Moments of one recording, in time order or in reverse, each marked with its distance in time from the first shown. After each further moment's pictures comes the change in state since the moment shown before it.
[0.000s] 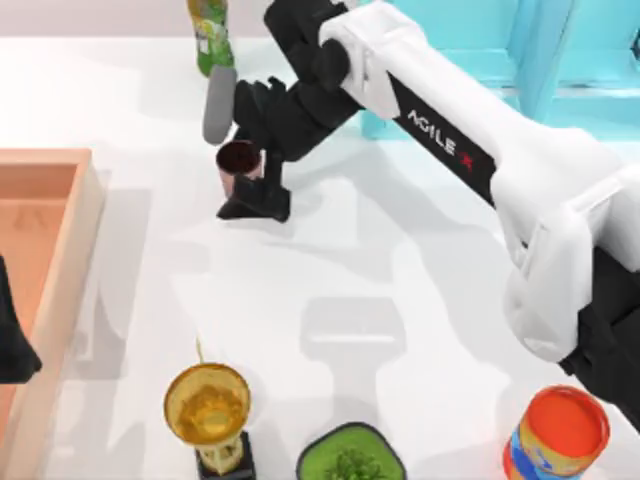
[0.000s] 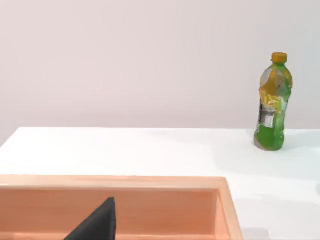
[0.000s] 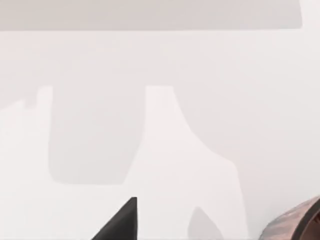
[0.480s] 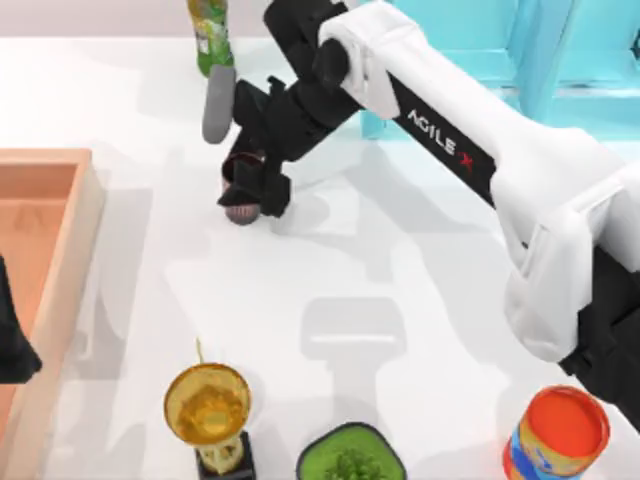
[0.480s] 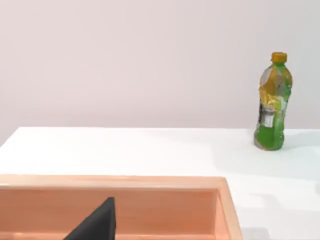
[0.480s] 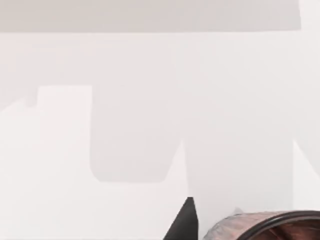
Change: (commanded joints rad) left arm 0.000 0.000 0.000 0.000 0.000 0.000; right arm 0.000 0.000 0.000 0.000 0.000 0.000
